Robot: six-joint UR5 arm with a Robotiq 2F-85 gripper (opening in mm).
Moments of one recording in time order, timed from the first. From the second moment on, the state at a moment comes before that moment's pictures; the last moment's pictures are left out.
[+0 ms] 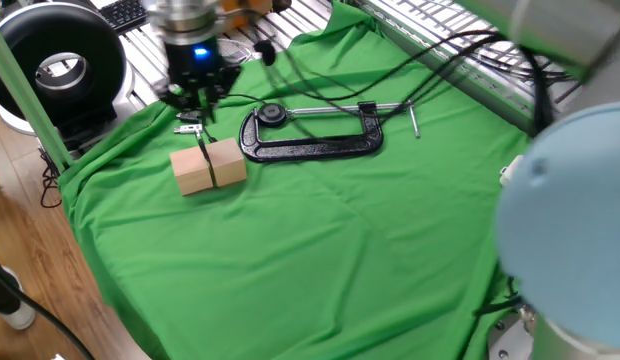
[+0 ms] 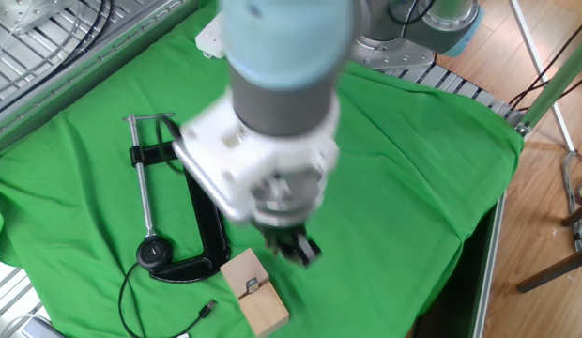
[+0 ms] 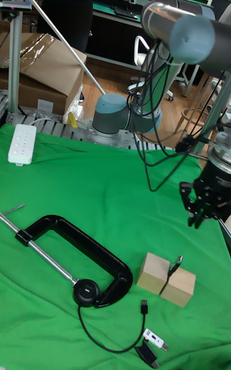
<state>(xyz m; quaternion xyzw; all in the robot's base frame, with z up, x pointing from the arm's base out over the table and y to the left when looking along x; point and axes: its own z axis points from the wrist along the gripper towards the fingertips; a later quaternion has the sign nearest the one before) 0.635 0.208 0.181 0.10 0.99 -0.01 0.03</state>
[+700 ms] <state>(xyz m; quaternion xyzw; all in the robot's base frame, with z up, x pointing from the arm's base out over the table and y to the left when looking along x) 0.652 0.195 0.150 0.10 0.99 -0.01 0.04</state>
